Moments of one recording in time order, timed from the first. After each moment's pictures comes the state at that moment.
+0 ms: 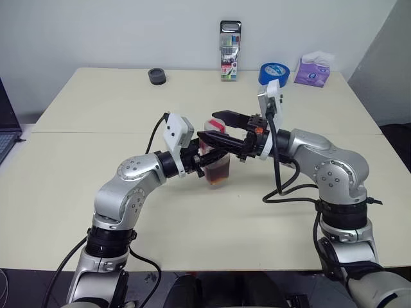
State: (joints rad) left arm -0.50 0.41 -0.03 -0.26 -0.50 0.60 -0.73; right arm -0.74 -0.27 0.01 -0.29 0.71 0.92 0.63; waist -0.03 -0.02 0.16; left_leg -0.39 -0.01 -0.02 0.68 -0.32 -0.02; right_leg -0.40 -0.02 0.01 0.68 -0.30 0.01
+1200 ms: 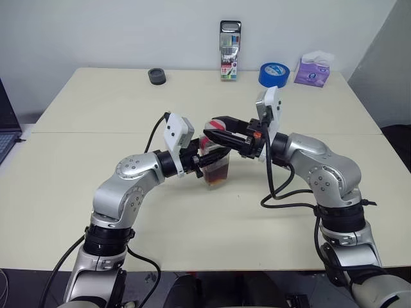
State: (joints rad) left arm -0.50 0.44 -0.04 -0.25 -0.50 0.60 -0.76; right arm -0.71 -0.29 0.07 -0.23 0.63 0.76 0.66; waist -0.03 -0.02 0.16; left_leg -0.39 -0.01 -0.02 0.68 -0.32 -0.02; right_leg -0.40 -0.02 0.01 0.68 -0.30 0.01
